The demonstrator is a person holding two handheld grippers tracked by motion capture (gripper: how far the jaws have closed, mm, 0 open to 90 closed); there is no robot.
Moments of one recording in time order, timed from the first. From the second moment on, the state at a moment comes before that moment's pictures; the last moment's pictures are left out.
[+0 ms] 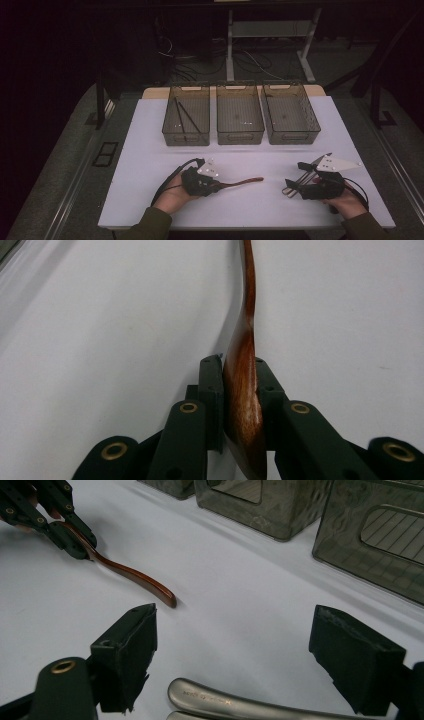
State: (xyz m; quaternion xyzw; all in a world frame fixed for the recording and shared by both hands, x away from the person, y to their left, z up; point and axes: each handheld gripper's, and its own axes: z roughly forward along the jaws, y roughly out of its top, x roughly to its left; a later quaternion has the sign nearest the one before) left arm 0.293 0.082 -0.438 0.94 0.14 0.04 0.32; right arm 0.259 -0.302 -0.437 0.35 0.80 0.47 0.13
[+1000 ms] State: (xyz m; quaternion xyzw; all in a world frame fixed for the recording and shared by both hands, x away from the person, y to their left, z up) left arm 0.307 0.091 -0.411 0.90 0.20 0.05 0.38; right arm 0.259 -0.303 -0.435 0.36 0.79 0.48 0.13
